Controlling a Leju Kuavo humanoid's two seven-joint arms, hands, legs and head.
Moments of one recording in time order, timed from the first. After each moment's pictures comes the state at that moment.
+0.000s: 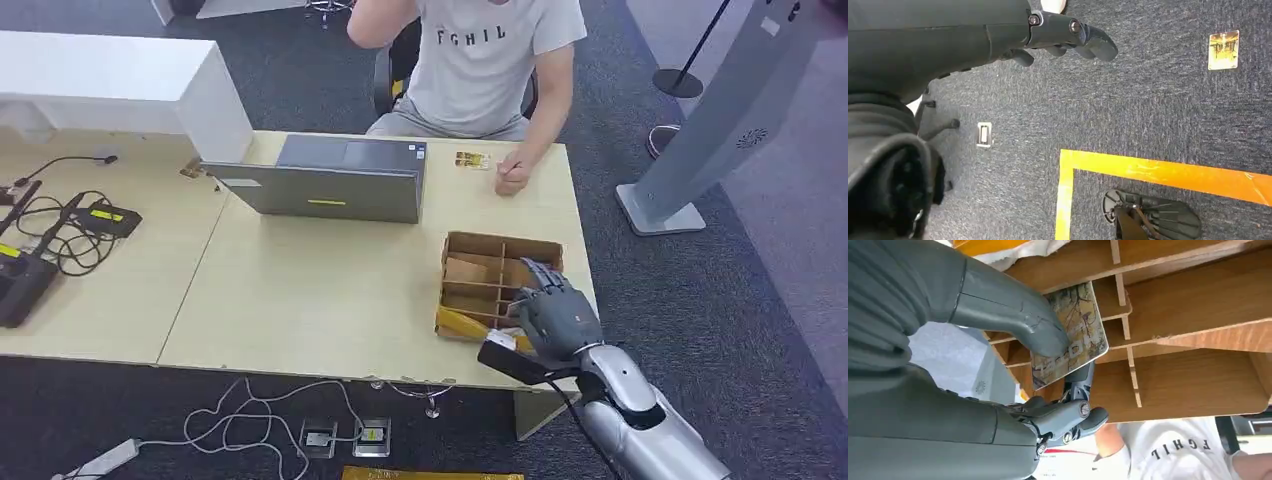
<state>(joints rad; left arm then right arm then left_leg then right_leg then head) -0.17 0.12 -1.22 -0.17 1.18 0.48 0.00 -0.37 -0.42 0.64 -1.32 0.96 -0.21 0.13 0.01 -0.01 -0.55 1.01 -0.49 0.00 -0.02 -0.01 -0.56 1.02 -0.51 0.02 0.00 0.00</state>
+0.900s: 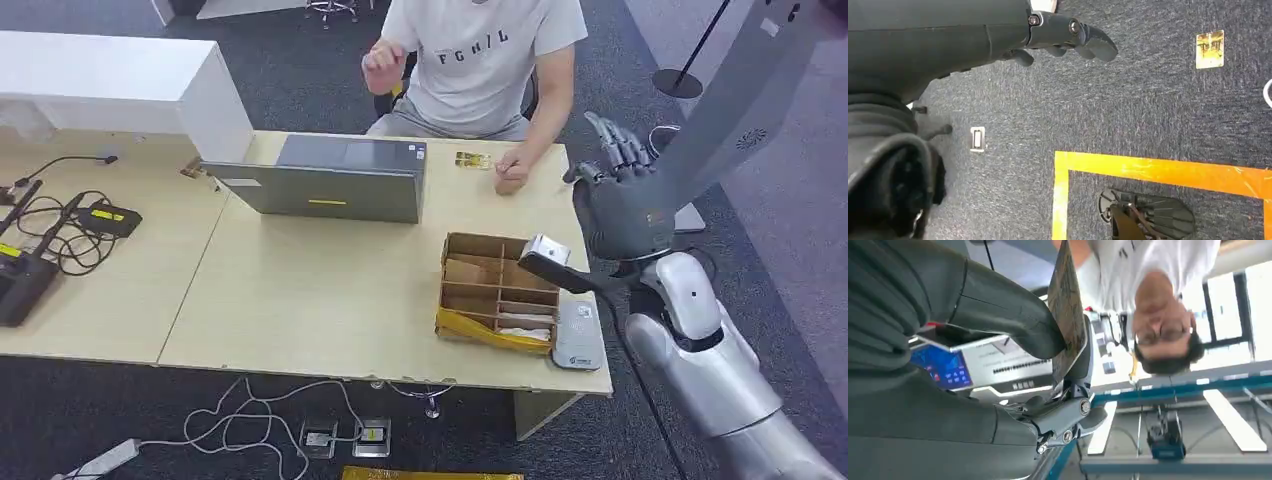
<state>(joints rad) -0.17 0.12 -1.22 -0.17 1.15 0.47 -0.03 -0.61 -0.45 0.47 -1.43 1.11 -0.38 0.02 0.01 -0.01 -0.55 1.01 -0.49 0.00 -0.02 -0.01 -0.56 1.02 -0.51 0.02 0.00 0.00</state>
